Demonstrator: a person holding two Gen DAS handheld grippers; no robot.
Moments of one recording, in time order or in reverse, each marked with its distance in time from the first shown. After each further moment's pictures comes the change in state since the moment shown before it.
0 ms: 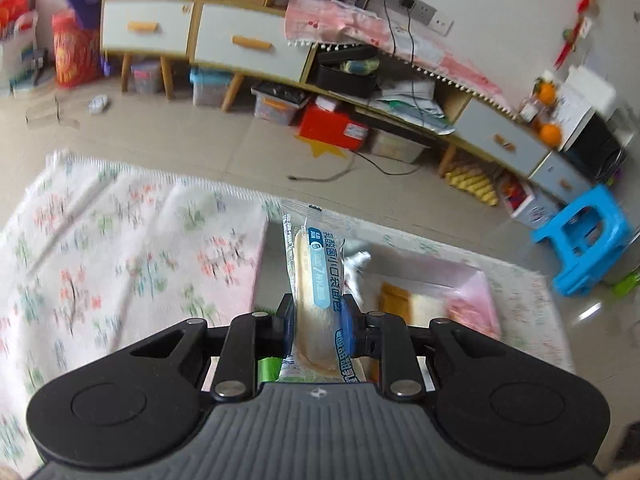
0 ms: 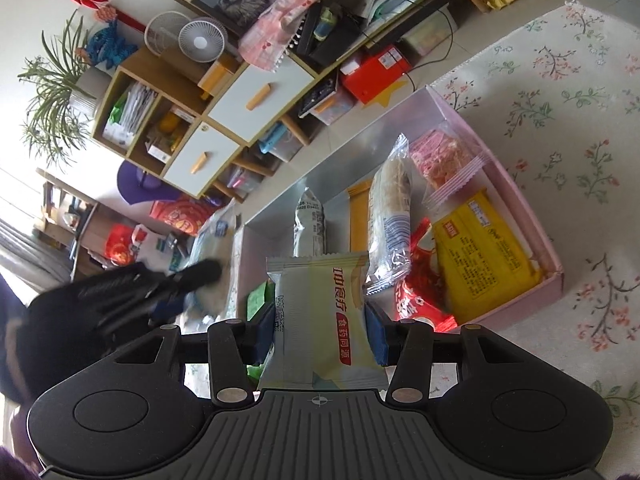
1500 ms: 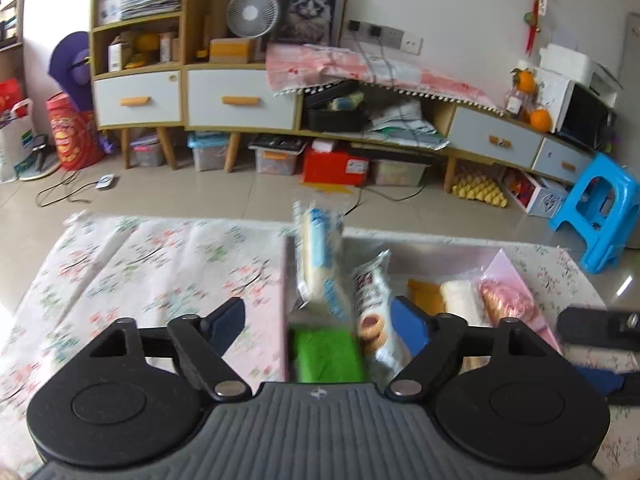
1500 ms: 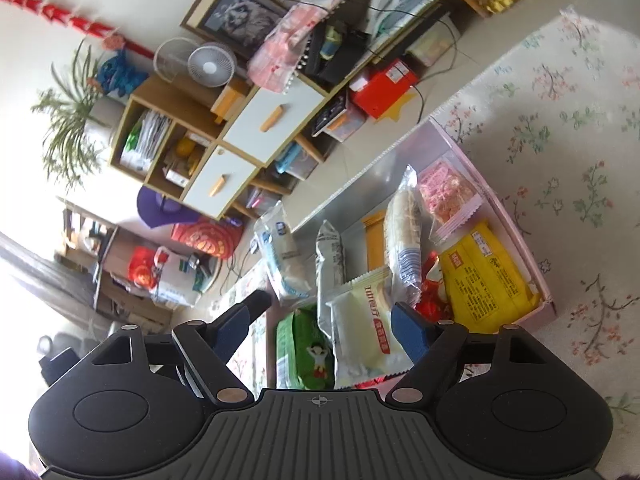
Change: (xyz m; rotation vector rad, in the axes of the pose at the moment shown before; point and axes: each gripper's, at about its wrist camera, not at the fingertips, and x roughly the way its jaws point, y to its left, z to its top) left arm -0.028 0.002 -0.027 0.145 -0.129 0.071; right arm -0.038 0.002 0.017 0.019 -0.036 0.054
